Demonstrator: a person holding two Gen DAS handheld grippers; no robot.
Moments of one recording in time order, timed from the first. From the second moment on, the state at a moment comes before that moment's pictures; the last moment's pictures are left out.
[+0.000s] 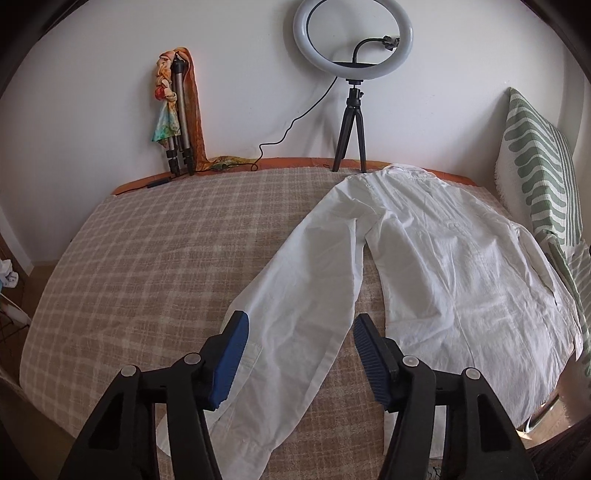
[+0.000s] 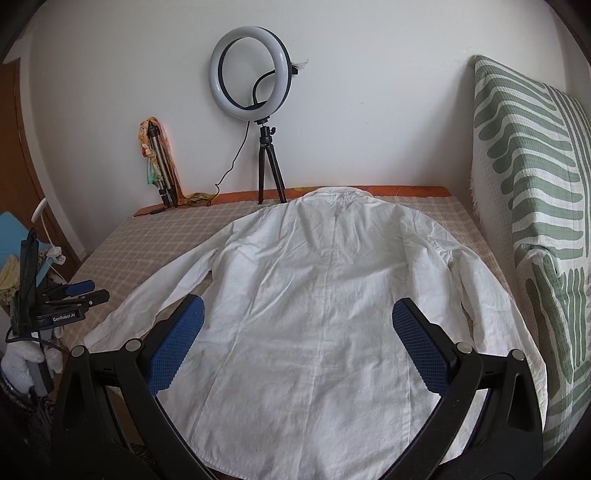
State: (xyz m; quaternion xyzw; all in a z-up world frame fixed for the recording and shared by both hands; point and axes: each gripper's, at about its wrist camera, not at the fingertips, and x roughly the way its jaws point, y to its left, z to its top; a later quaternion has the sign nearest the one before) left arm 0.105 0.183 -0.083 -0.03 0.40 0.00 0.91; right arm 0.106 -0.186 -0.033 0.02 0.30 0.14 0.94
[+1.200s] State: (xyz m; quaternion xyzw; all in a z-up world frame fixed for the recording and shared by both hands) left arm 0.160 0.253 -0.143 -0.18 0.45 -0.07 0.87; right arm 0.135 -0.154 -0.055 0.02 0.33 0.20 0.92
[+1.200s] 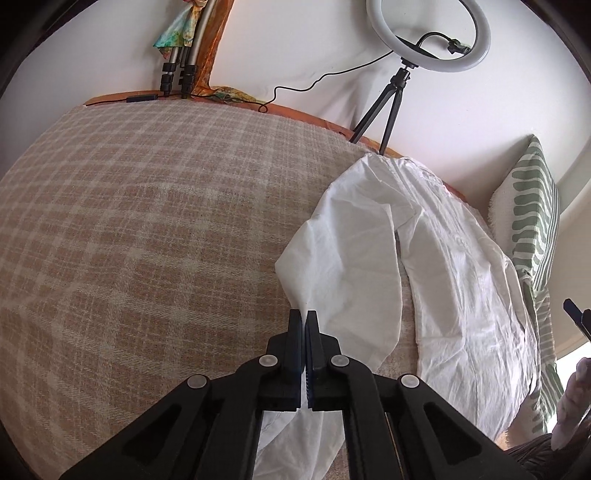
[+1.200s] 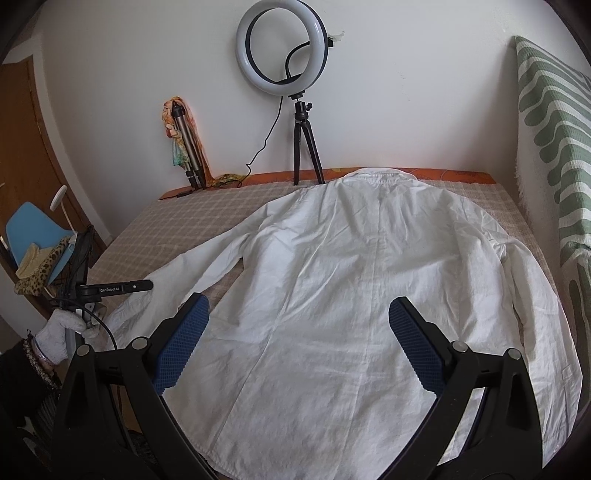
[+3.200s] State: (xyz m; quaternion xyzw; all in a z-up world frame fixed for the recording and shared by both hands) left arm 0.098 0.132 -0.110 -0.10 0.44 -0.19 0.87; right arm 0.200 -0.118 -0.164 0.20 0.53 0.27 0.78
